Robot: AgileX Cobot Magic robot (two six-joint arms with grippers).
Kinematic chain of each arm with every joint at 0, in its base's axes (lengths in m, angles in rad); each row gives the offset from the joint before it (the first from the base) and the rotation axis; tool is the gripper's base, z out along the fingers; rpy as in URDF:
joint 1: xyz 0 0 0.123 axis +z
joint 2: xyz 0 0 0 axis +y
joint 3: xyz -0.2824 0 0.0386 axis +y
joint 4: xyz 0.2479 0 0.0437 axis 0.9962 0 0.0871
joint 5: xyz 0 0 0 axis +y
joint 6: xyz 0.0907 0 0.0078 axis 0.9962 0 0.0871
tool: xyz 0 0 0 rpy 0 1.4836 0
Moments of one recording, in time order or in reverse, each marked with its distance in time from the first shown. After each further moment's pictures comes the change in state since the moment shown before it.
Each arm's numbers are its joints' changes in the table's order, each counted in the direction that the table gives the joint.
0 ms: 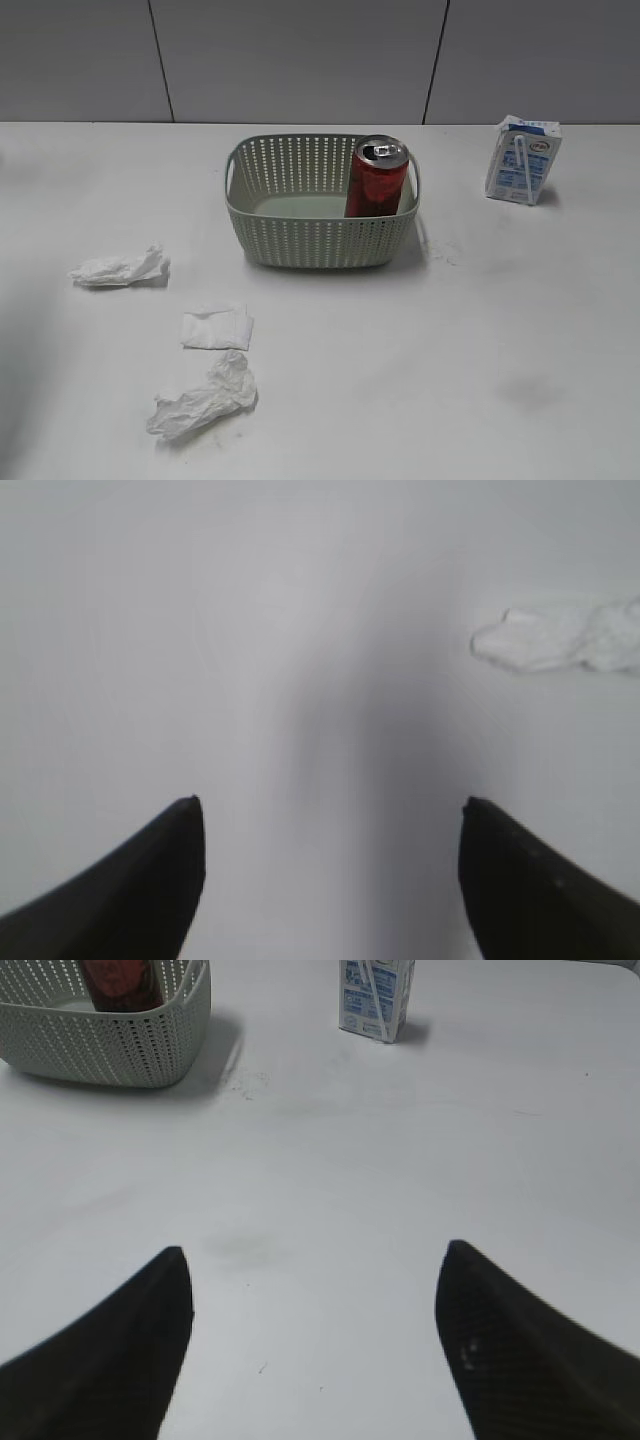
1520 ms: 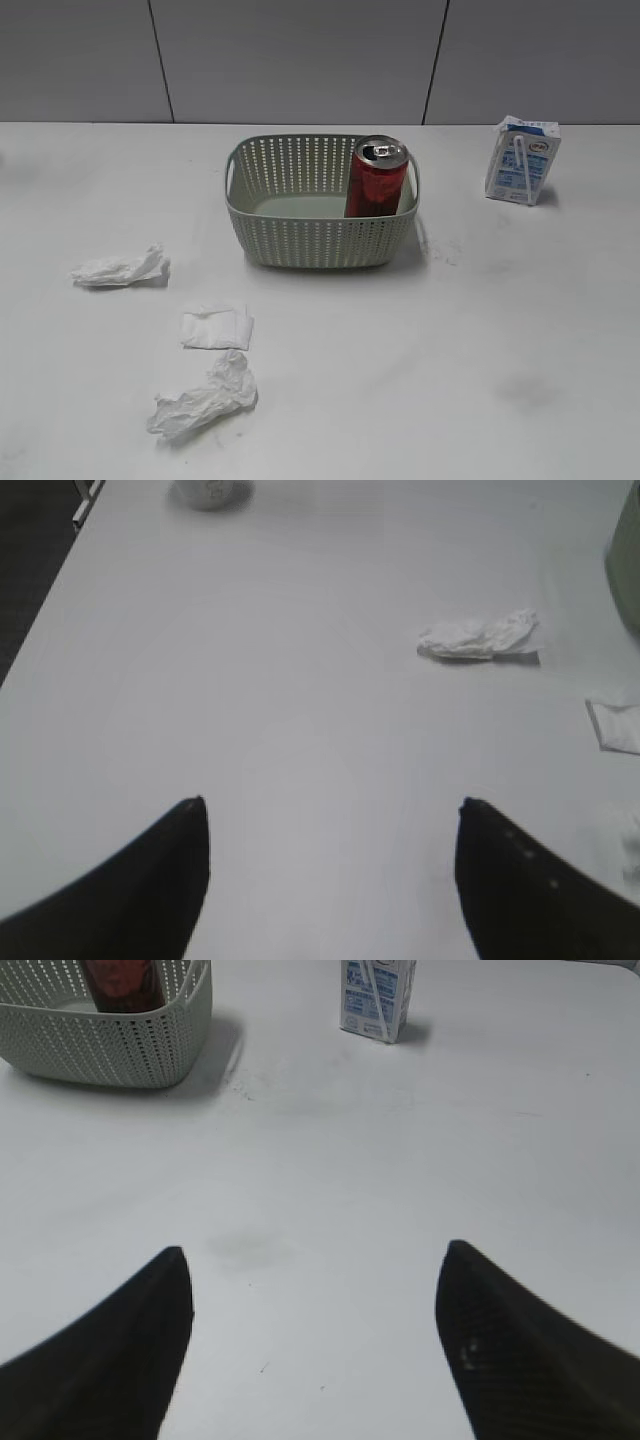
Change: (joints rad) left arm 0.001 -1.306 0.689 -0.037 -0.123 0.005; right arm 0.000 0.000 0.000 0.002 -0.001 0.000
